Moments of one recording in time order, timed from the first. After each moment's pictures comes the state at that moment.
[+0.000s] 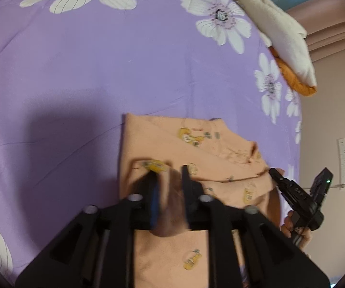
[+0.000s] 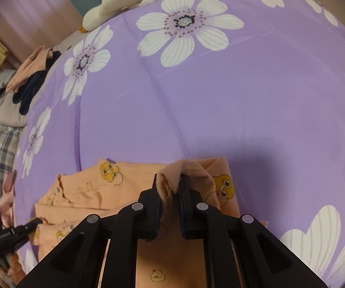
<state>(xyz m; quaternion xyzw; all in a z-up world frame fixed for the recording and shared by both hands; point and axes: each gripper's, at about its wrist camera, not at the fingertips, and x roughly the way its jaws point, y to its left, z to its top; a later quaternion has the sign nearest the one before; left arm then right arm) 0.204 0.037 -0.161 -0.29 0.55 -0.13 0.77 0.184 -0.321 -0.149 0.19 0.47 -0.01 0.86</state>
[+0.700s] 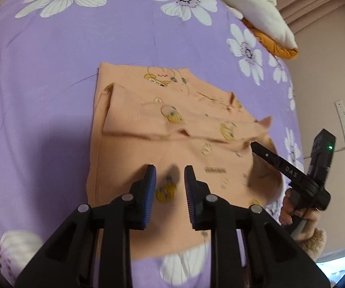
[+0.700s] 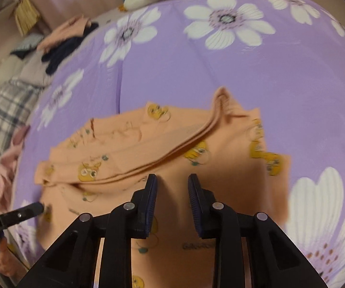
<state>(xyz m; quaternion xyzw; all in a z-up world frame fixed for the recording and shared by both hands) 0.138 -0.006 -0.148 -0.21 0.56 -0.16 0.79 0.159 -0.263 -0.159 0.11 0.49 0.06 0.86</state>
